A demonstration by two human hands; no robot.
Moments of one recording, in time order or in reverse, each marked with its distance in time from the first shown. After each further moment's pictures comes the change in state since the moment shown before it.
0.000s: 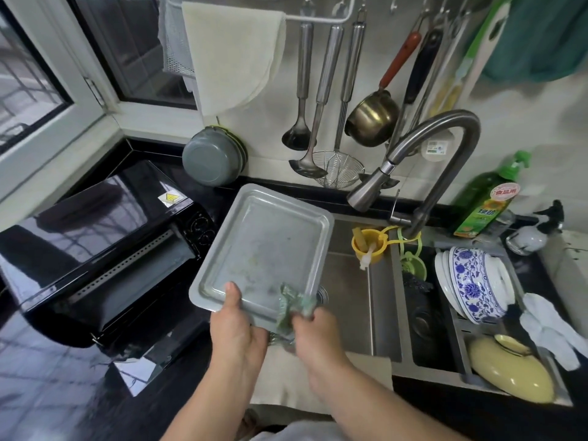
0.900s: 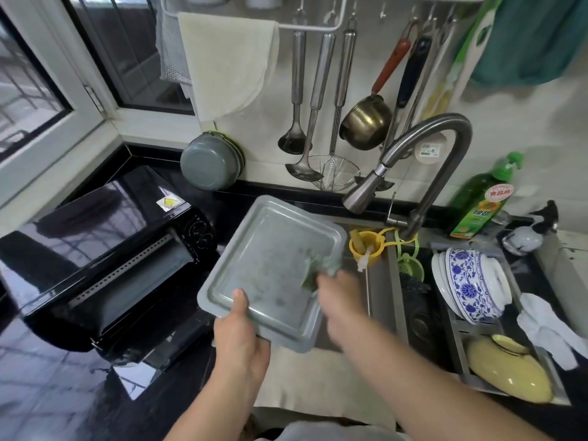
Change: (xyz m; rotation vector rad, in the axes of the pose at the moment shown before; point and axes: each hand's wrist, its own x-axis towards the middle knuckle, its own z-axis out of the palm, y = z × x) left_hand -0.010 -0.005 0.000 0.096 0.016 -0.003; right_hand 0.041 -0.046 -0.025 -0.044 0.164 -0.073
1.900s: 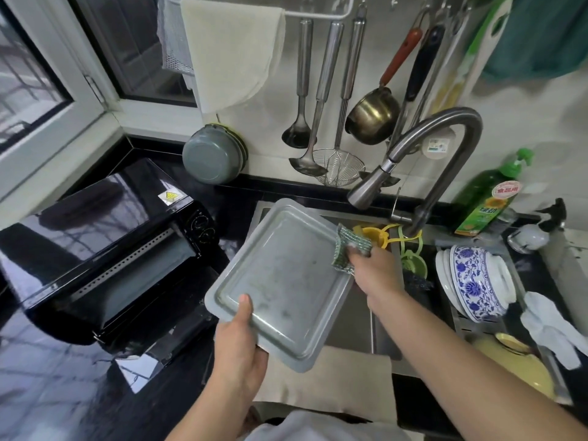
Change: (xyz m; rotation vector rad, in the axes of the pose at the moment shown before) left_hand 0.003 -0.005 -0.024 0.143 -0.082 -0.030; right_hand 0.050 -0.022 -0.047 -0.203 0.084 -0.181
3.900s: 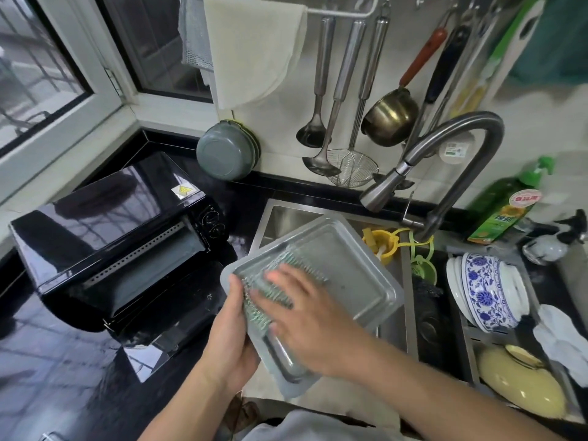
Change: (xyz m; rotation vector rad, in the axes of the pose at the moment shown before) left_hand 0.004 0.021 -0.014 0.073 -0.361 0.041; right_hand -0.097 0.009 0.040 -0.953 -0.454 -1.249
